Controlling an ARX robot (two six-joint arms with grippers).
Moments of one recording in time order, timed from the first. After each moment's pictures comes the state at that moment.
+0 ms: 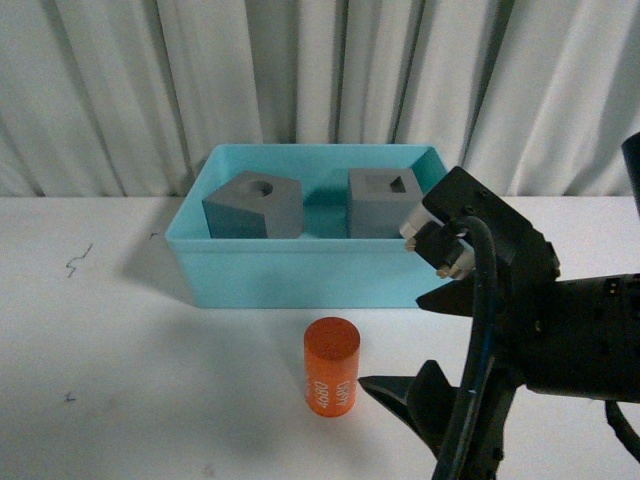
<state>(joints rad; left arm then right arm) 0.00 0.00 0.01 0.00 0.00 -0.01 0.32 1.82 0.72 0.41 -0.52 -0.43</state>
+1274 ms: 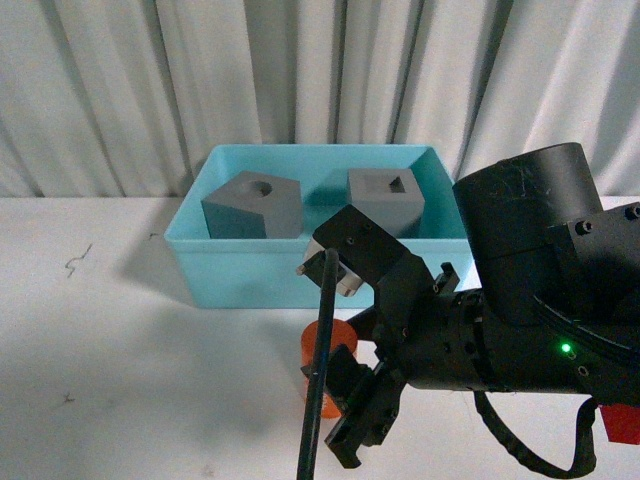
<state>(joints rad) 0.00 0.00 0.01 0.00 0.00 -0.01 0.43 2.06 0.90 0.44 -0.45 -0.36</state>
